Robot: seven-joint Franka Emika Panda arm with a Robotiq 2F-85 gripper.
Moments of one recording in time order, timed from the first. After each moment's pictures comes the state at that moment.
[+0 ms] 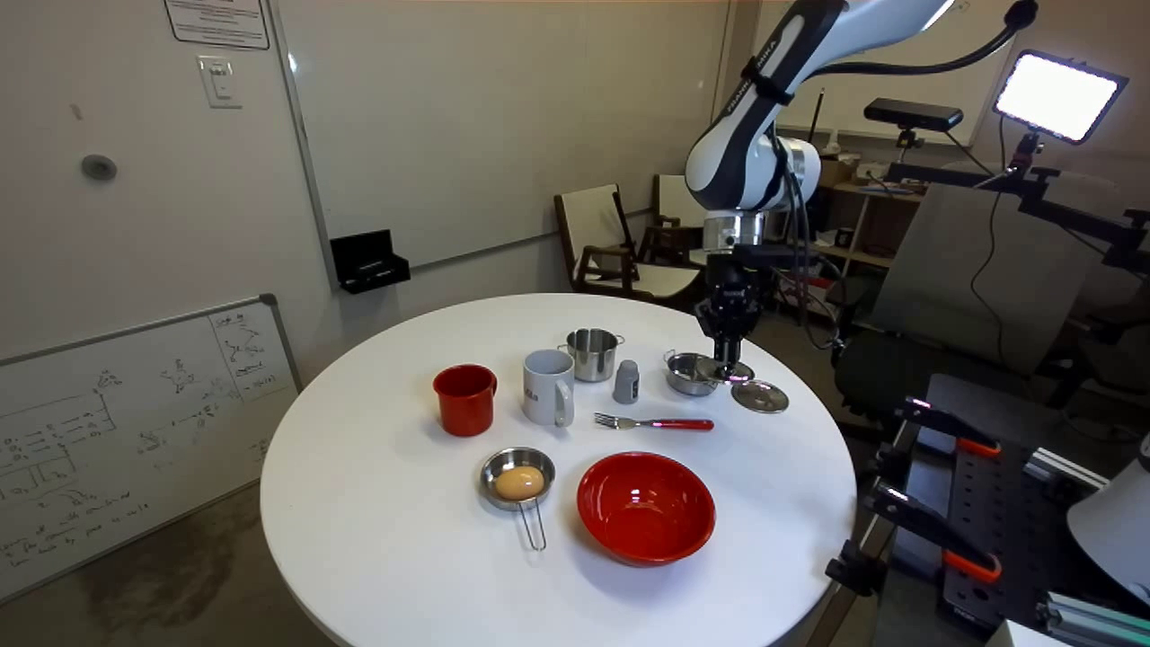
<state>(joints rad) -0.30 0.57 -0.06 -2.12 0.24 2.35 -0.08</state>
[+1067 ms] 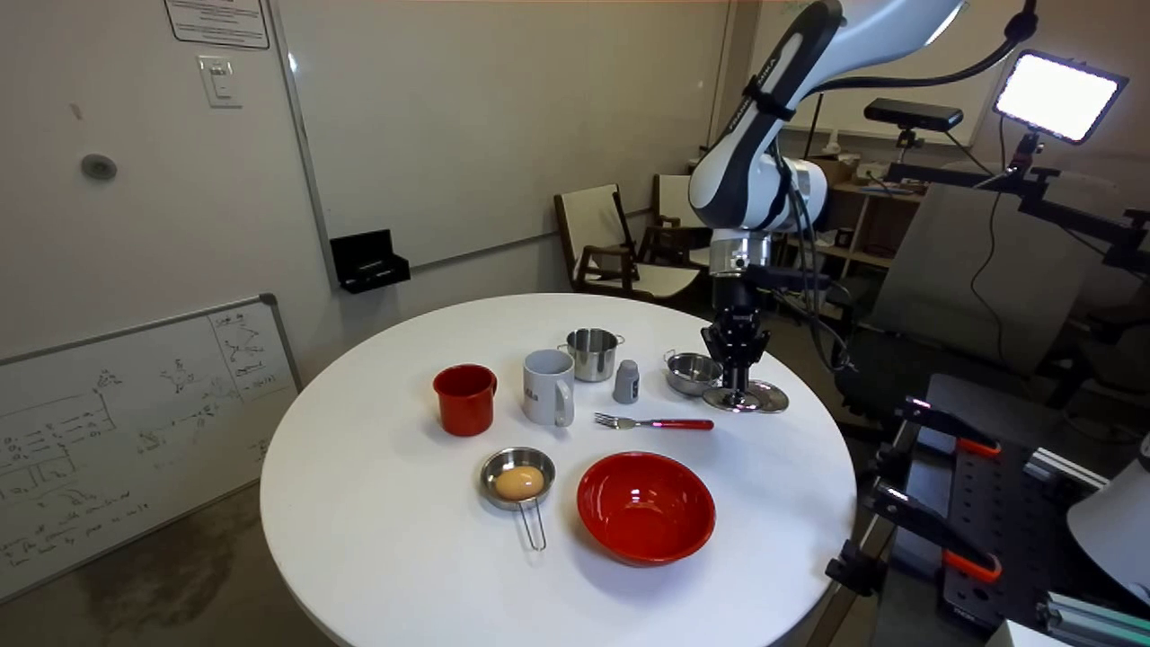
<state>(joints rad) -0.33 0.60 -0.01 -2.17 0.31 2.34 -0.20</state>
